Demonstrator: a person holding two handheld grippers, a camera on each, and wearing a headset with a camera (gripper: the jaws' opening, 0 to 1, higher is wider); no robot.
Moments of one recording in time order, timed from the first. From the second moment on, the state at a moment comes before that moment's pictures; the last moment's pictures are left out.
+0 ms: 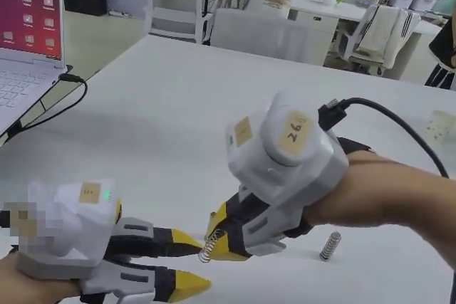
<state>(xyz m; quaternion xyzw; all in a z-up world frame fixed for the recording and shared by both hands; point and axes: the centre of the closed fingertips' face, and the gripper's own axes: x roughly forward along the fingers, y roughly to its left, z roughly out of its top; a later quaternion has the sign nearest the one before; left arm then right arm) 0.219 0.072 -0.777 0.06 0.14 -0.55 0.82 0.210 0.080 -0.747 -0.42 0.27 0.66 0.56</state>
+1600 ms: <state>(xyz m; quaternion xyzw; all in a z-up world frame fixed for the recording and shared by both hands) 0.223 0.096 -0.795 0.04 0.16 -0.49 0.86 0.299 0.083 -0.762 -0.46 0.32 0.59 0.58</state>
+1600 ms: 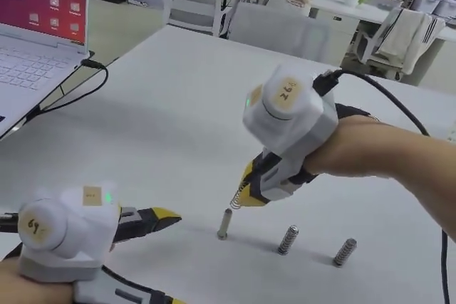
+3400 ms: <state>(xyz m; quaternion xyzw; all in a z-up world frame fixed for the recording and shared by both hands) 0.216 0.101 -0.798 0.03 0.17 -0.48 0.86 0.294 0.092 -0.822 -0.45 0.37 0.60 0.54</state>
